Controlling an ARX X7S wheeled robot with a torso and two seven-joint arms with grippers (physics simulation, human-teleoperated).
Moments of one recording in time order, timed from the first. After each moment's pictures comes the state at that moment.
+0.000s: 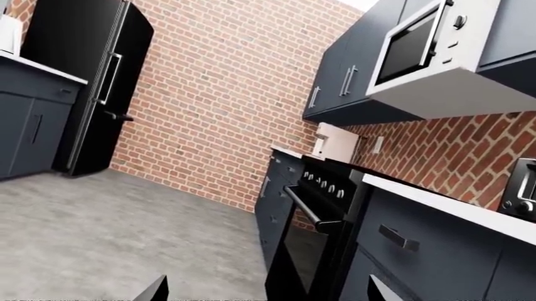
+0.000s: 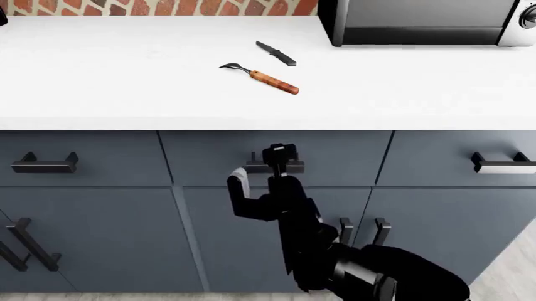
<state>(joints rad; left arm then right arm) 0.38 -0.11 -0.21 0.10 0.09 0.65 -1.43 1.08 0.00 -1.58 0.79 -0.19 0.64 0.20</state>
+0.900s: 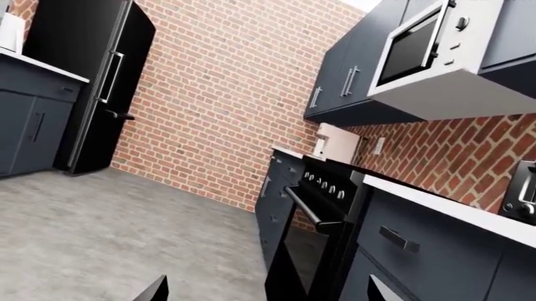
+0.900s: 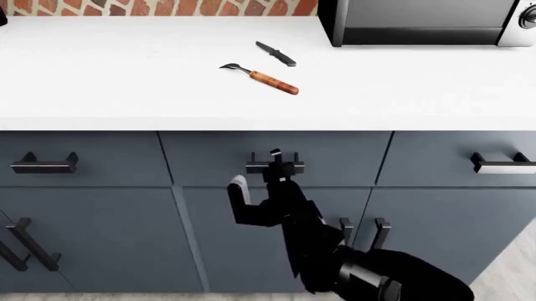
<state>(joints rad) 0.38 -0.11 -0.22 0.11 0.08 0.65 -1.43 1.06 0.02 -1.56 0.82 -0.26 0.53 0.15</state>
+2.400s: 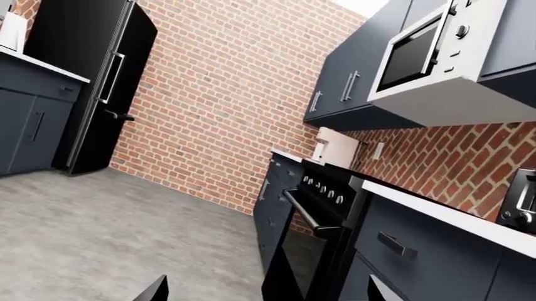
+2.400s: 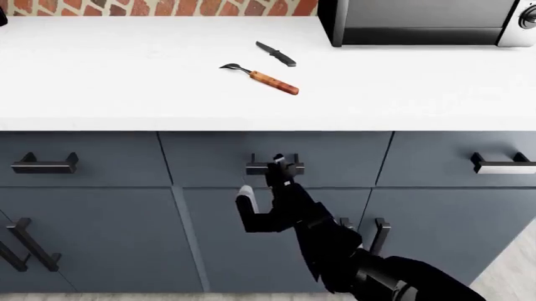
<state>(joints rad) 0.39 -0.10 -0.22 0.12 0.09 0.66 -1.43 1.02 0.07 -1.47 0.89 -0.44 0.29 0.20</state>
